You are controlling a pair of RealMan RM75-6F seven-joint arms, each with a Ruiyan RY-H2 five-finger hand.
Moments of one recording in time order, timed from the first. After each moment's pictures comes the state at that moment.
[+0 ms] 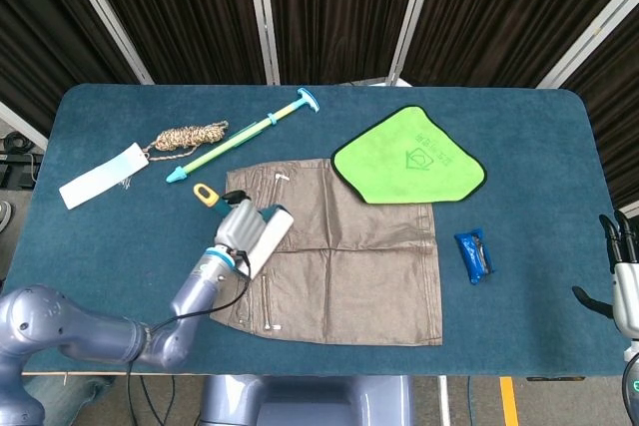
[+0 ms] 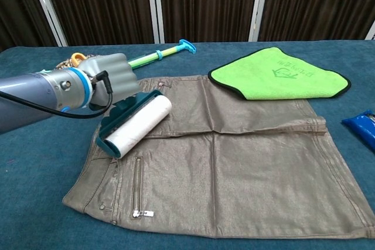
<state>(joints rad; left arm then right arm) -1.20 -1.61 0.15 -1.53 0.52 1.13 1.49 0.07 -1.11 0.14 -1.55 -1.39 1.52 -0.13</state>
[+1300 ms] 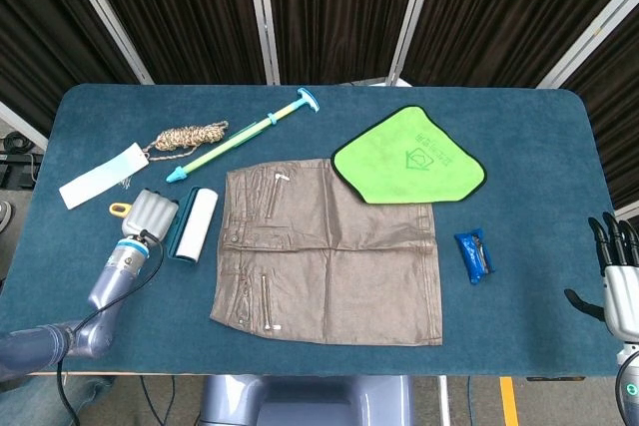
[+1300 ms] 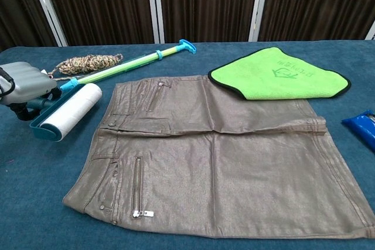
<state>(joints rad) -0.85 -1.50 0.13 -1.26 0.78 0.97 0.81 0.07 -1.11 0.13 -1.57 -1.42 1.53 -0.14</state>
